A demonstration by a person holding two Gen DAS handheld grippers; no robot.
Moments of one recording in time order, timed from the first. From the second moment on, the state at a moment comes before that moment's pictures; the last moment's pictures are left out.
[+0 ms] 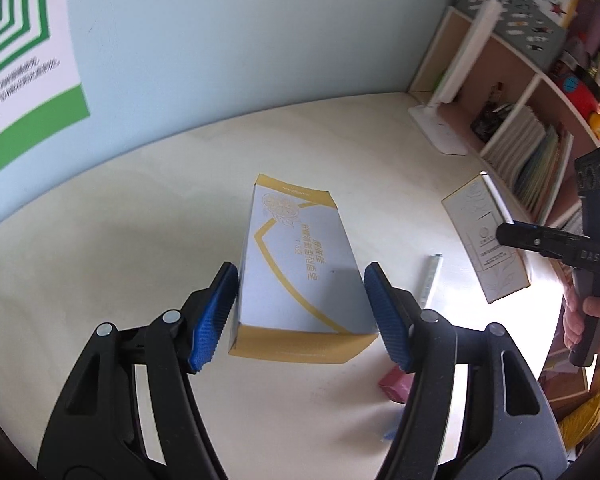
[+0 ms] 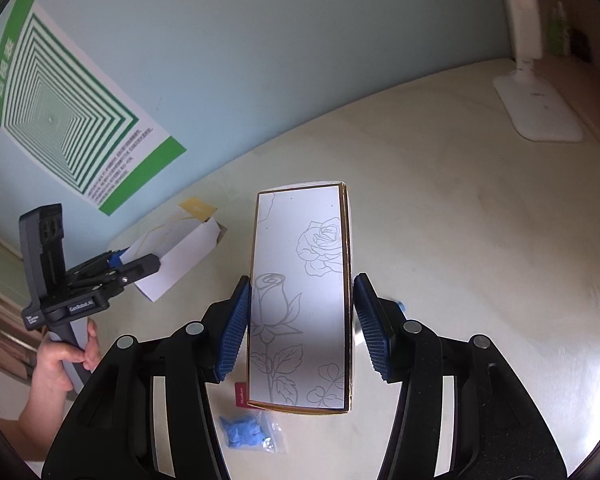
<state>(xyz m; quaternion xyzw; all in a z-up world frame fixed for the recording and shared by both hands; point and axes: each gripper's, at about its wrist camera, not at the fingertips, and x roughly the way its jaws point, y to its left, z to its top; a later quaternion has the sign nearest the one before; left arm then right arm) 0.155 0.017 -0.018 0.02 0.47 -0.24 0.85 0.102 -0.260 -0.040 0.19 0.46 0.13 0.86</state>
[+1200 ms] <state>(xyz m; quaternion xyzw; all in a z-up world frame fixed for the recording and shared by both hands) -0.035 -0.221 -0.037 0.20 0.43 -0.55 0.69 -0.209 -0.375 -0.064 0.35 0.37 -0.15 0.85</state>
